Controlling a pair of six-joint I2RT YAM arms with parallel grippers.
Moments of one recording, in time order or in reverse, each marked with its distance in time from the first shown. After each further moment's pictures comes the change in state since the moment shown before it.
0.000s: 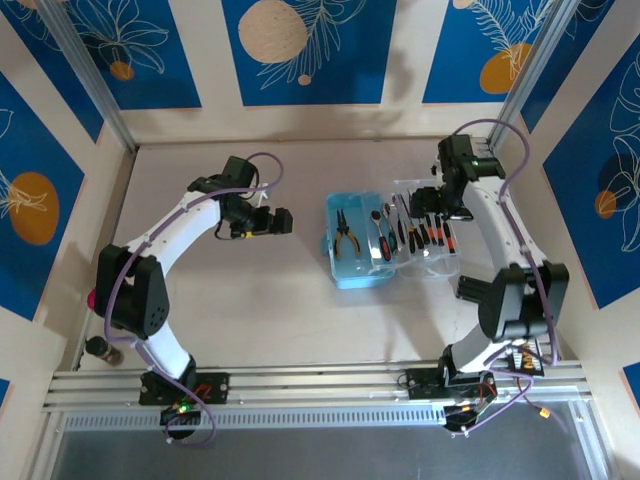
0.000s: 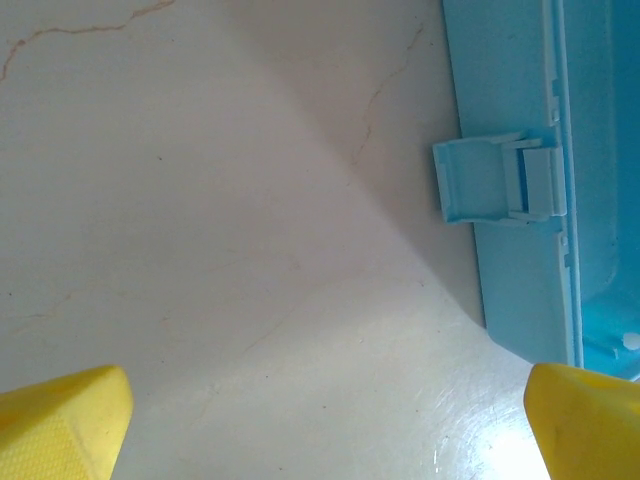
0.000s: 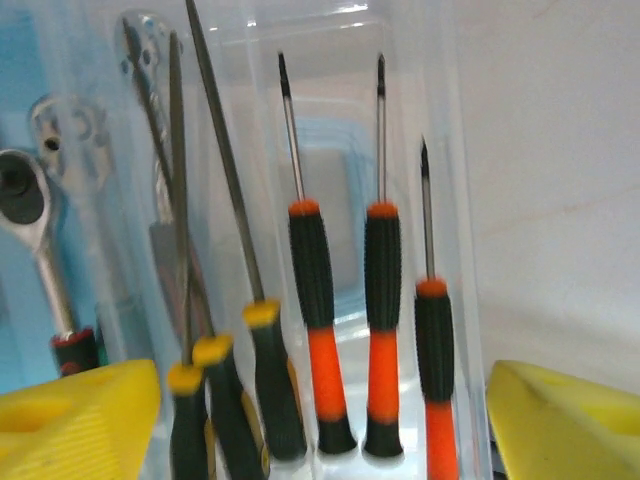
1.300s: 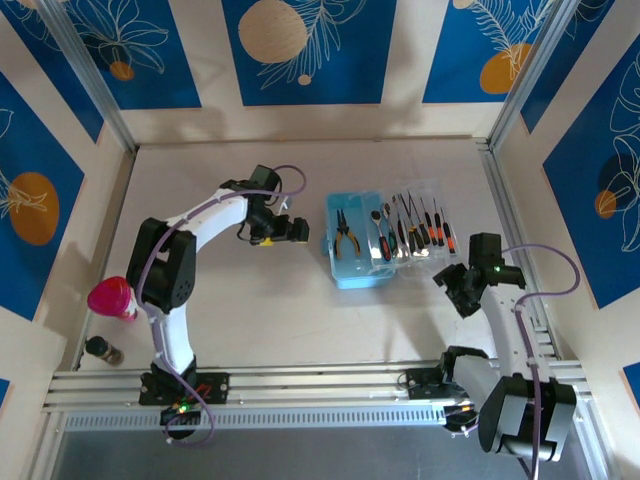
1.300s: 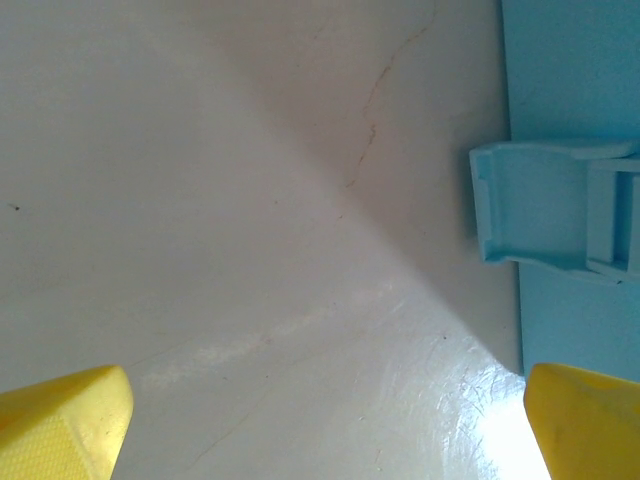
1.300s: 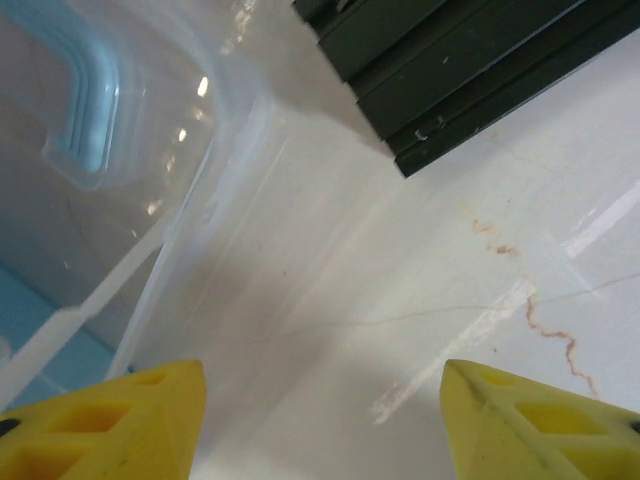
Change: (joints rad) left arm -0.059 0.238 0.067 0.064 0.034 -0.003; right arm -0.249 -0.597 -0.845 0.216 -0.149 0.687
